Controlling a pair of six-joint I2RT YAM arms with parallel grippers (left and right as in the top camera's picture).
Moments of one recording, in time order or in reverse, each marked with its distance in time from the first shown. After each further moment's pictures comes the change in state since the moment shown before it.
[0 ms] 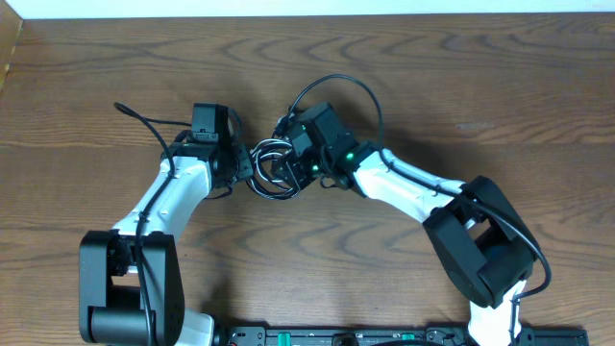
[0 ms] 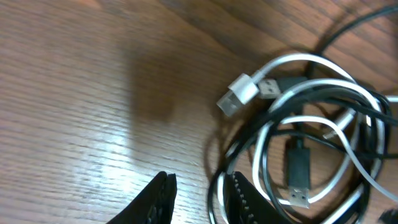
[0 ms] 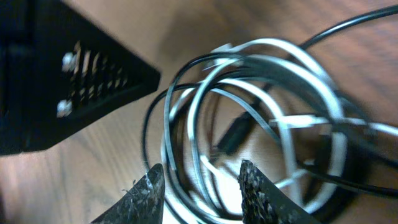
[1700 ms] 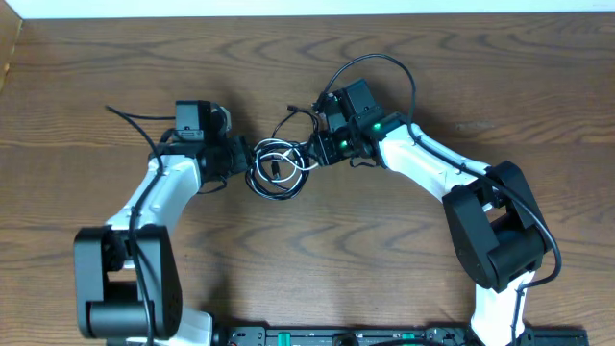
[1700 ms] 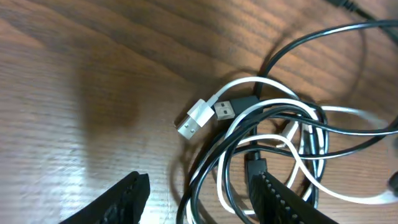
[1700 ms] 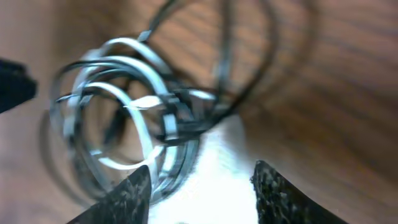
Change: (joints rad) left arm 0.069 0.030 0.000 0.098 0.212 0.074; right arm -0.167 0.024 0.084 -0.222 0.090 0.027
